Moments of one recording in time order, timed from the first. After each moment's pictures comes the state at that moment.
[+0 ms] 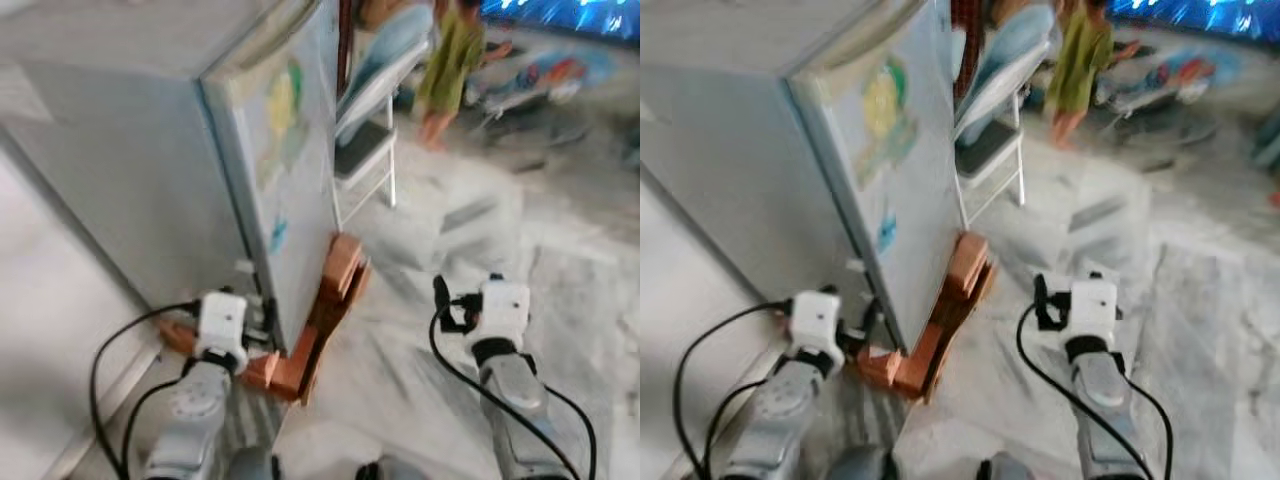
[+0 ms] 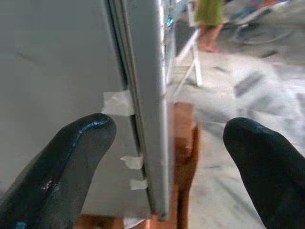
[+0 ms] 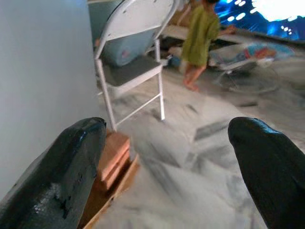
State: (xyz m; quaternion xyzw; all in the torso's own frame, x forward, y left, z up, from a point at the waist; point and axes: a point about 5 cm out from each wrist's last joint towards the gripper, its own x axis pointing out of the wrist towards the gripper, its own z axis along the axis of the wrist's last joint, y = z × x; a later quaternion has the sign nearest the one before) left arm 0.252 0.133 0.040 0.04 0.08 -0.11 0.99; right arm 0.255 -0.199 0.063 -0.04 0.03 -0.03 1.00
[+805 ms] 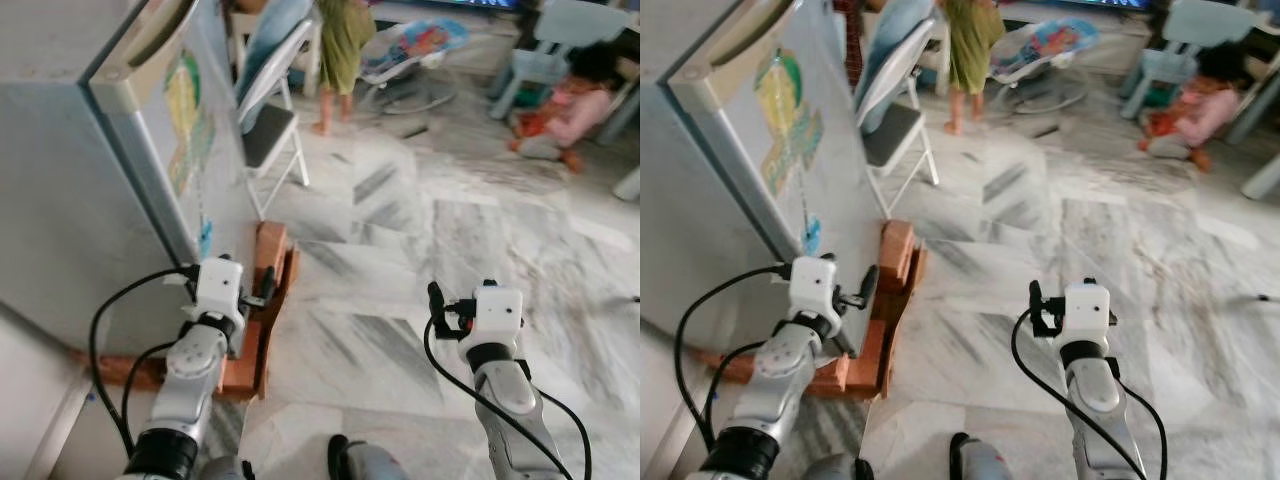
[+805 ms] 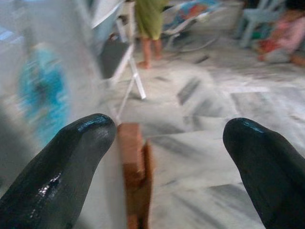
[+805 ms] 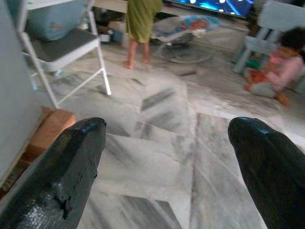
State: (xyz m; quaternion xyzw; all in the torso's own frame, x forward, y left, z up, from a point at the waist) left arm 0.286 0.147 0.056 0.04 0.05 -0.10 0.99; right arm 0.251 -0.193 0.059 -0.05 0.04 -0.01 1.00
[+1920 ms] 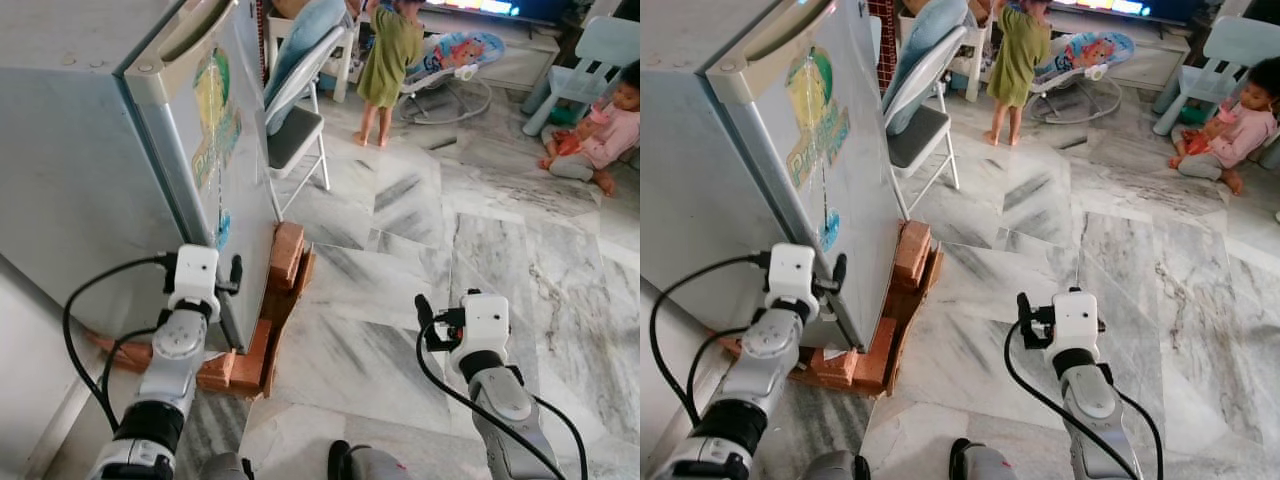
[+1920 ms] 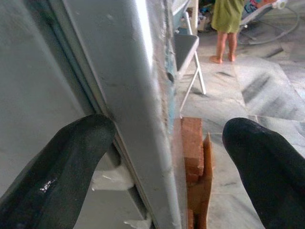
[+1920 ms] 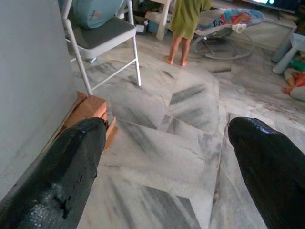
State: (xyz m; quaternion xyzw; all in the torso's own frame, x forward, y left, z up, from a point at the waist) left arm 0.310 0.175 0.060 0.09 0.06 -0.01 0.99; right arm 0.243 -0.186 0.051 -0.05 0.08 0.02 1.00
